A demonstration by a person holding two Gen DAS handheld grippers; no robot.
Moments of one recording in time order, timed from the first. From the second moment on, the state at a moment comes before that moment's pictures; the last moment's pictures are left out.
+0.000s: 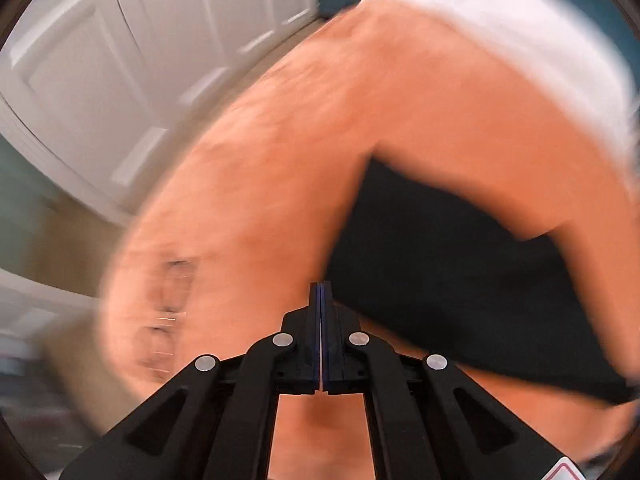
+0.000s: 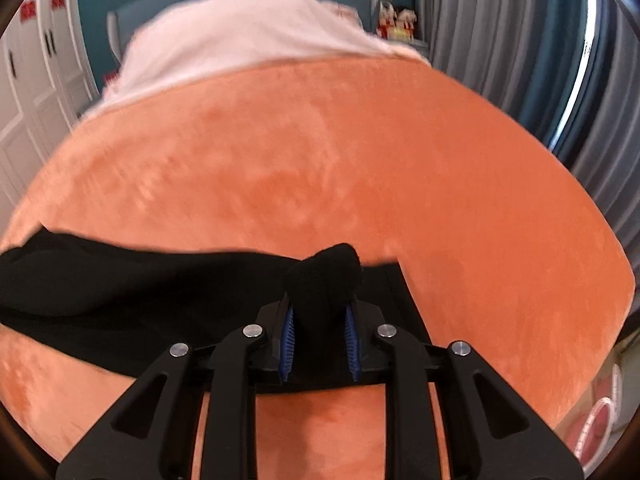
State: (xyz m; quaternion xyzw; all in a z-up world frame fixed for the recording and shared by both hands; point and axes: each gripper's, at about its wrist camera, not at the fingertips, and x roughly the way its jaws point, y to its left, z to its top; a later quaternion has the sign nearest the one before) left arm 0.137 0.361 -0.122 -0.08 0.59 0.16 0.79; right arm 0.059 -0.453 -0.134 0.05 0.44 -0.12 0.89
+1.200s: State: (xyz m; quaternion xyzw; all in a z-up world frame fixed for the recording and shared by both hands) left arm 0.062 0.154 -0.055 -0.11 0.53 0.02 0.84; right arm 0.124 -0.518 -0.224 0.46 0.52 -0.20 0.69
